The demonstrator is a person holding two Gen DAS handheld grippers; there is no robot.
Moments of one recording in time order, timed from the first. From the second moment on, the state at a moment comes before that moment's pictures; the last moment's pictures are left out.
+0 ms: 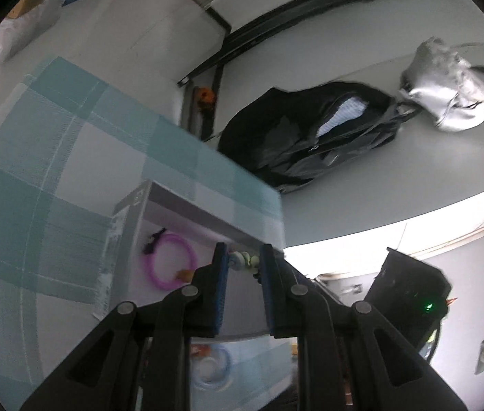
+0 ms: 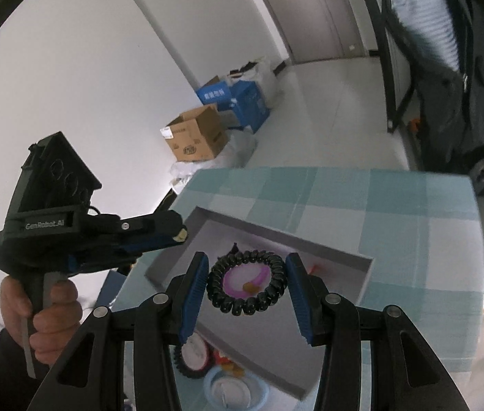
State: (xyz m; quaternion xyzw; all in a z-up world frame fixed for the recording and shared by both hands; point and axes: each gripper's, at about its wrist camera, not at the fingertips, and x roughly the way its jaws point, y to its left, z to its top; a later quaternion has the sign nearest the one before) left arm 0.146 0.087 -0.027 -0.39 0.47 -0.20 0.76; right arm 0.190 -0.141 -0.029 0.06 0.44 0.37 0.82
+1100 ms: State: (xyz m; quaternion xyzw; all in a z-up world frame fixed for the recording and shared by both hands) left arm 0.114 0.077 0.004 -0.30 0.43 -0.23 0.82; right arm 0.167 -0.186 -0.015 0.05 0.39 0.34 0.85
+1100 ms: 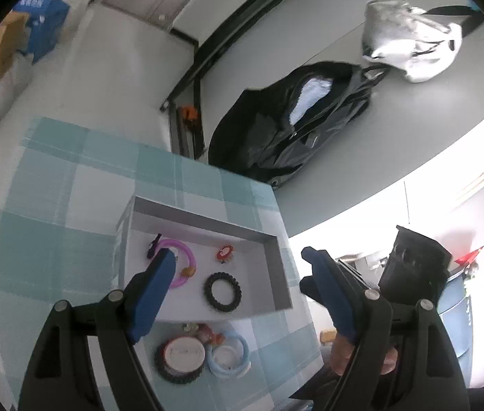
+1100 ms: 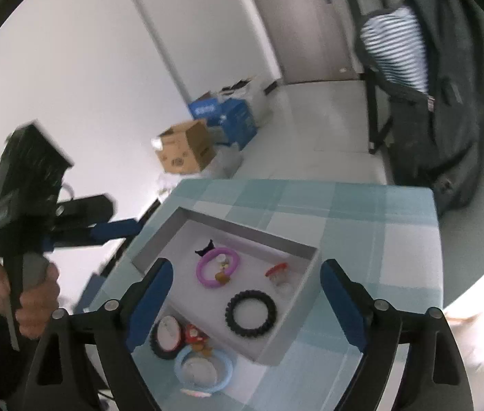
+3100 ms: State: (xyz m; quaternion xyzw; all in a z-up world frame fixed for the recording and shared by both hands) left arm 0.055 0.077 -0.022 -0.19 0.45 -0.09 0.87; right arm 0.086 -0.165 -0.031 0.05 0.41 0.35 0.84
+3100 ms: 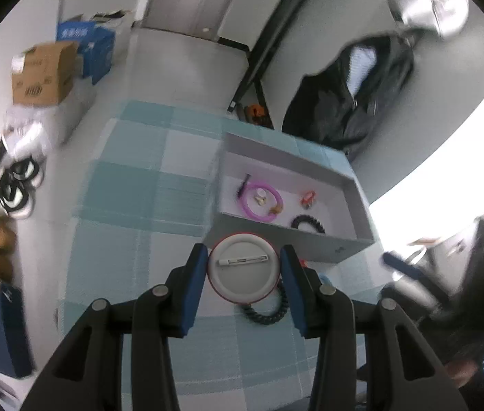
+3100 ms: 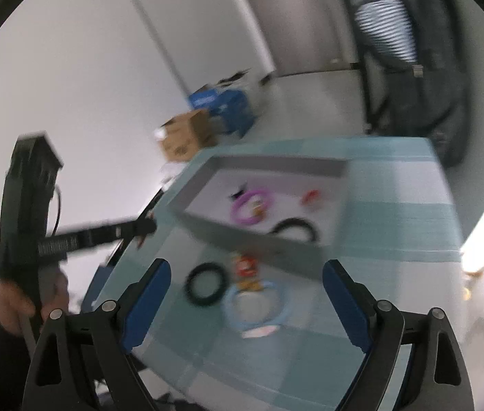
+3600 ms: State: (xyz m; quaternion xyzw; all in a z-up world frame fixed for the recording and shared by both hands) left arm 0.054 0.152 -0.033 -0.35 0.44 -0.14 0.81; right arm 0.075 -0.057 -0.078 -0.11 0.45 0.35 0.81
